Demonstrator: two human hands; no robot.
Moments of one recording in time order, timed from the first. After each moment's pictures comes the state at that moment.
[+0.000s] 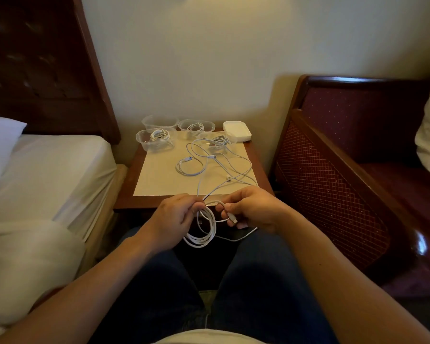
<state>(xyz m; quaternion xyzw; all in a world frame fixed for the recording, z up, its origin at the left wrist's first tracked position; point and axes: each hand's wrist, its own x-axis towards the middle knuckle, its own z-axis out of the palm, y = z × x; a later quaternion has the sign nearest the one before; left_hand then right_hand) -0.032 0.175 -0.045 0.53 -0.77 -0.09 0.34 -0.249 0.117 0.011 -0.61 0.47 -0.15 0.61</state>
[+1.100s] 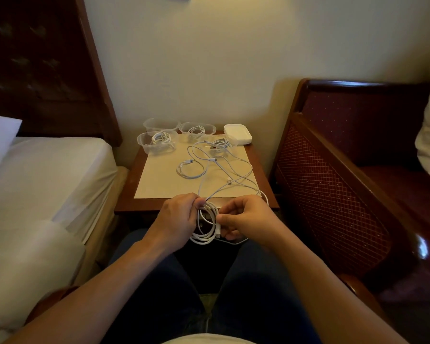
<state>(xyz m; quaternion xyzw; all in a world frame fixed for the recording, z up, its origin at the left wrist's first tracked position) -0.049 0.180 -0.040 0.61 -0.70 -0.09 0.36 -0.242 0.148 0.000 -0.61 0.47 -0.26 0.59</state>
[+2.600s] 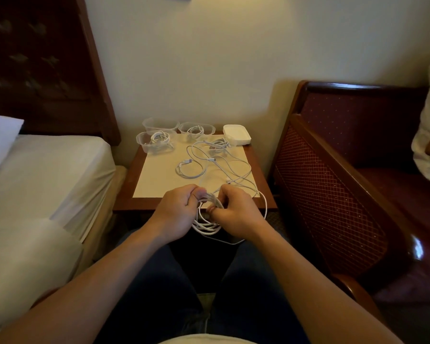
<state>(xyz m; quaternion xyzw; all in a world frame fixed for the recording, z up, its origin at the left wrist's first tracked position) -0.053 0.175 -0.015 0.62 -0.64 -0.24 0.39 -0.224 0.124 -0.017 -0.77 0.48 -0.27 0.34</state>
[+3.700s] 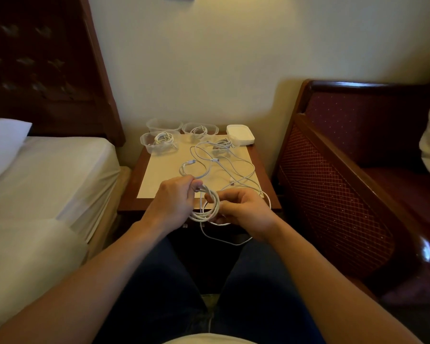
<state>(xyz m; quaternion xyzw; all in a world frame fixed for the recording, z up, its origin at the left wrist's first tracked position) -0.038 0.159 -0.013 0.61 -0.69 -0.05 0.38 -0.233 0.121 -0.015 -0.61 0.32 -0.29 0.66</state>
